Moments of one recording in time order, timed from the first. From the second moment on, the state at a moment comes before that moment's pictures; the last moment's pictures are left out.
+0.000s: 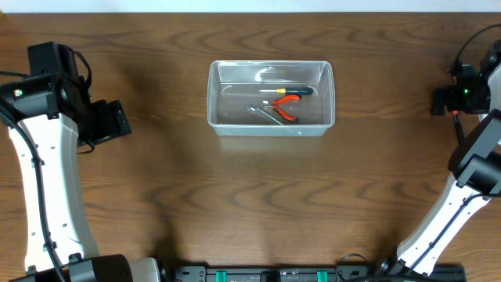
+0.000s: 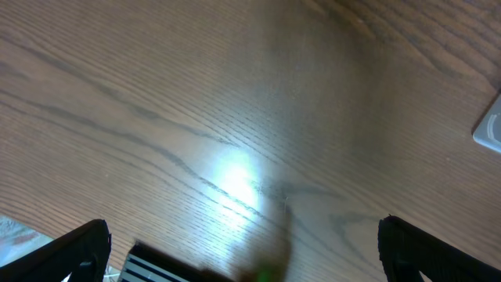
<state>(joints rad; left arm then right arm) 0.25 1.51 1.60 -1.44 -0.11 -0.15 -0.50 2.42 2.06 -1.12 0.00 -0.48</state>
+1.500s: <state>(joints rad) 0.25 1.51 1.60 -1.44 -0.11 -0.15 -0.53 2.43 2.06 -1.16 0.00 -0.48</state>
